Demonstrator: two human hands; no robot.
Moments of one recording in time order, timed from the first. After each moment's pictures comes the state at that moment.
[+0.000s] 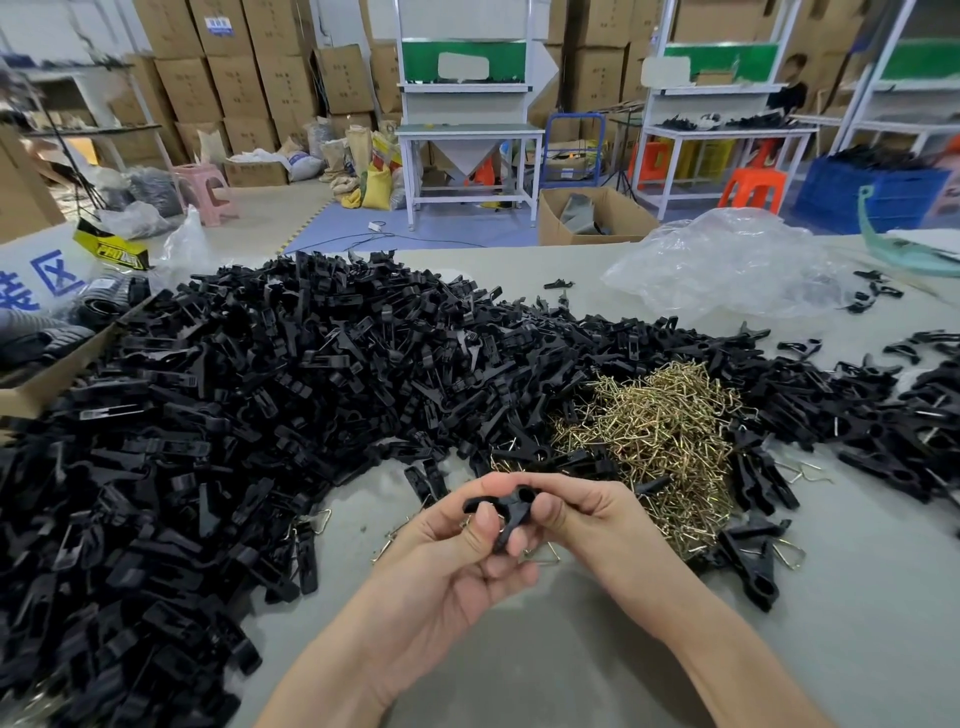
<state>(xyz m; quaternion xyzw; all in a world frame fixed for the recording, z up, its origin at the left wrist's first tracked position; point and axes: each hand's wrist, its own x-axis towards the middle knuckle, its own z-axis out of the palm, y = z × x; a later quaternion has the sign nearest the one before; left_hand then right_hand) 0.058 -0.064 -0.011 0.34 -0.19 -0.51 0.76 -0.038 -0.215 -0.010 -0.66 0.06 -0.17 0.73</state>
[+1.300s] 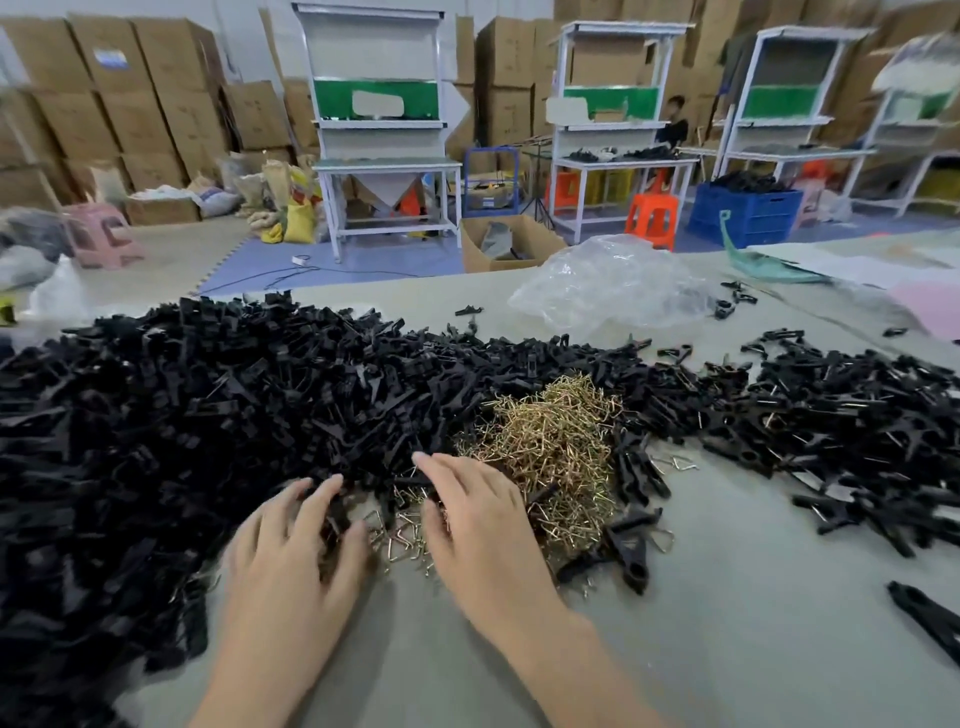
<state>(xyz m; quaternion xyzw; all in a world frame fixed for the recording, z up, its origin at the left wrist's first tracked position) 0.077 -0.062 -0.026 0.87 -0.35 0.16 0.31 -0.034 -0.206 -0.019 -0.92 0.18 -0.29 0.19</state>
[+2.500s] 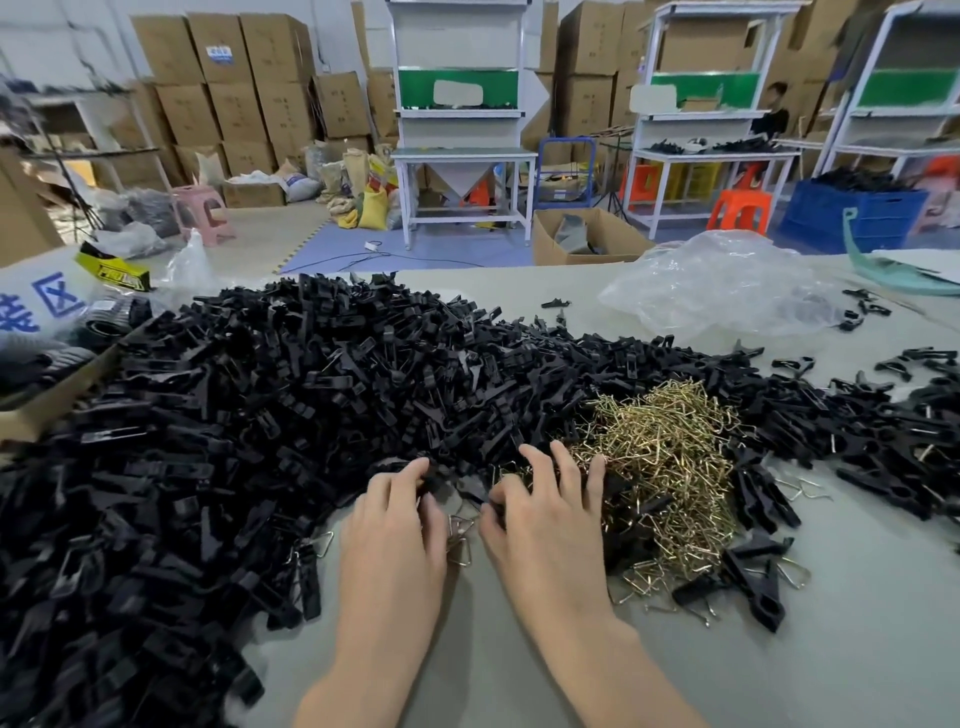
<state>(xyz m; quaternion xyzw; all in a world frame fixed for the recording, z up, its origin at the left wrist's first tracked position) 0.077 -0.065 -0.017 0.87 -0.30 0.12 0.37 0.010 -0.177 -0.026 -0.92 0.29 -0.26 0.03</state>
